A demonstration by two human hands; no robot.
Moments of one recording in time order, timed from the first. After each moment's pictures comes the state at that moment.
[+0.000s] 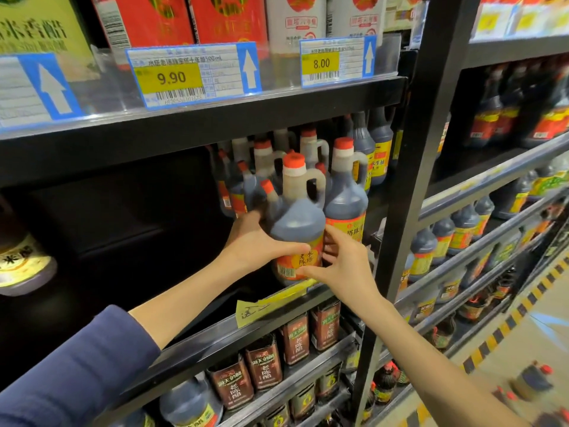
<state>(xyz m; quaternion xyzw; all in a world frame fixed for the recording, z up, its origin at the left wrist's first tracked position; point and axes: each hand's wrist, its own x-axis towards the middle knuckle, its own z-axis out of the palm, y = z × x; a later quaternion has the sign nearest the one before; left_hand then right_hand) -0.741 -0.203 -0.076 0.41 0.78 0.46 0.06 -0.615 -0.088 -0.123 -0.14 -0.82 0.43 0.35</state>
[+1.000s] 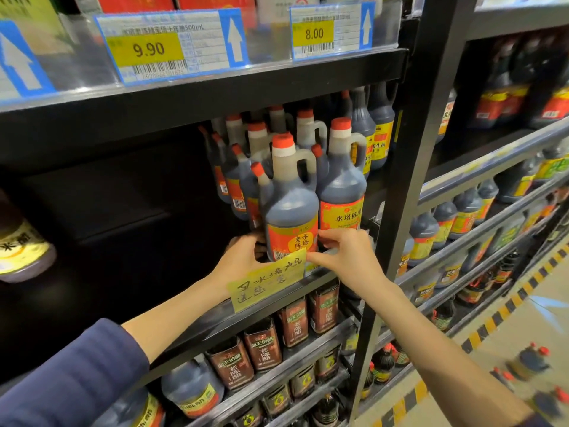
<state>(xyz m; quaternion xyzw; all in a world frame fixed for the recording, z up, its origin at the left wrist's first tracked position) -0.752 -0.216 -0.132 0.42 0.81 0.40 0.14 -0.604 -0.080 -0.119 -0.19 -0.88 0.33 0.28</state>
